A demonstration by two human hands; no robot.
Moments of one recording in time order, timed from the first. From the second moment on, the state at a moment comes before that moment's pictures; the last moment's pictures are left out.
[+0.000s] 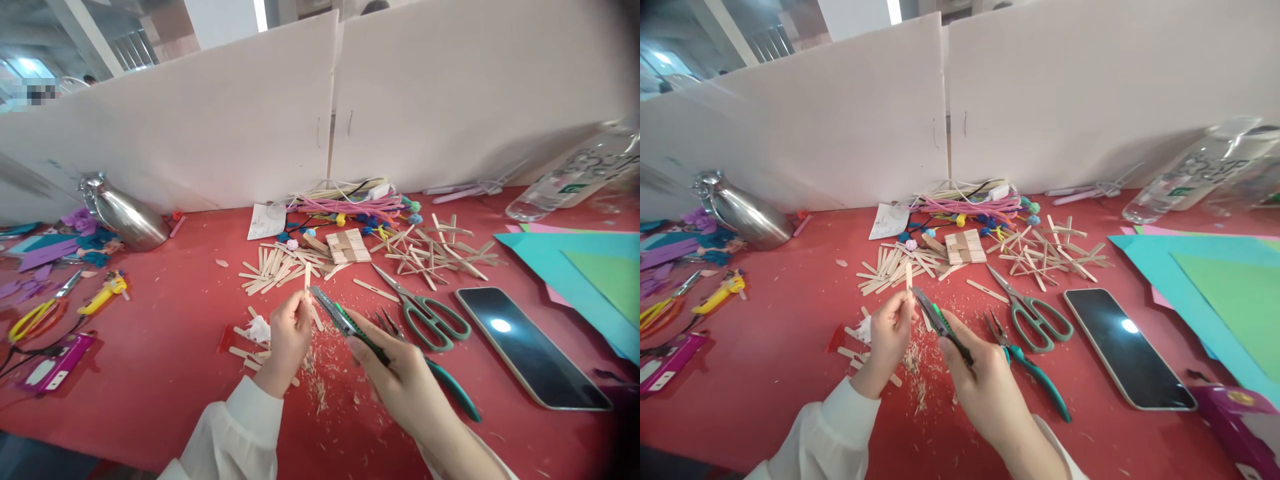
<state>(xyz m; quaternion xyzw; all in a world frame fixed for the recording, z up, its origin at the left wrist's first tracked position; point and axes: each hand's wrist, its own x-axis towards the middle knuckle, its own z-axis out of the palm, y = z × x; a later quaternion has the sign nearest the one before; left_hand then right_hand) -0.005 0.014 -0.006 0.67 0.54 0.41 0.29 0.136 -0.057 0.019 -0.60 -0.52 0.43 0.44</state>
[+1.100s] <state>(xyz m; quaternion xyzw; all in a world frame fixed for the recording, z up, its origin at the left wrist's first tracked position) -0.008 0.016 -0.010 0.71 0.54 0.41 0.21 0.132 -0.061 0.023 -0.63 -0.55 0.35 0.42</state>
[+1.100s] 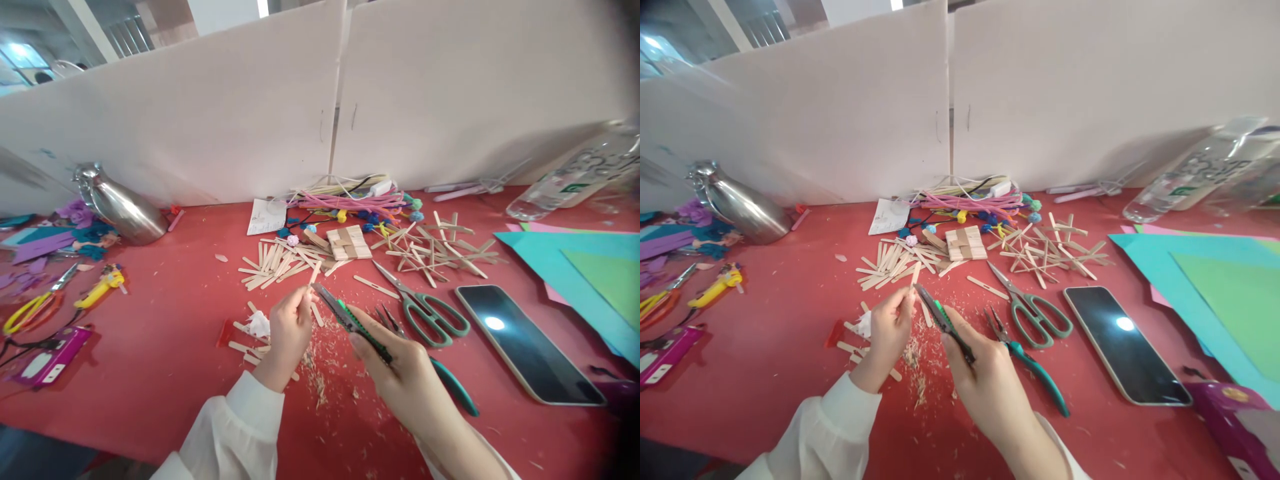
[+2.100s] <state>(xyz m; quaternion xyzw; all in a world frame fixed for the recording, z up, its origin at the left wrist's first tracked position) -0.008 0.023 -0.007 0.62 0.52 0.42 0.42 0.136 -0.055 0.008 -0.63 -0.65 0.18 0.38</state>
